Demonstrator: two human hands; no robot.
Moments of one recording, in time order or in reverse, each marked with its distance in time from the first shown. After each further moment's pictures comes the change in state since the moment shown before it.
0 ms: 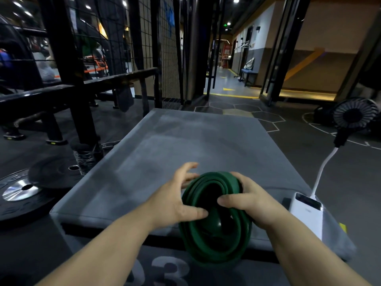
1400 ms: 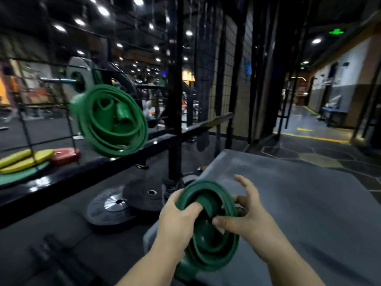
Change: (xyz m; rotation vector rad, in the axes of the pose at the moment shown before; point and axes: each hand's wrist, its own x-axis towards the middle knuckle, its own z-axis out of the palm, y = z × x) left_hand -0.067 0.023 -0.099 -0.553 0.931 -0.267; right_hand 0.083 -0.069 0.138 -0.055 -0.116 -0.057
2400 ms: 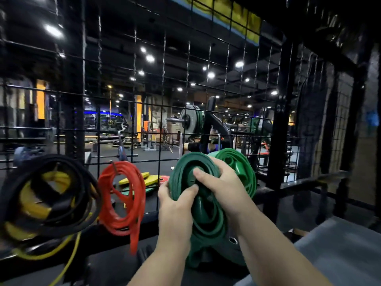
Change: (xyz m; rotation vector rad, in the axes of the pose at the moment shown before) left_hand -0.065 0.140 -0.143 -0.319 0.605 0.449; right_hand 0.038 -0.173 0.213 0.283 -0.525 -0.480
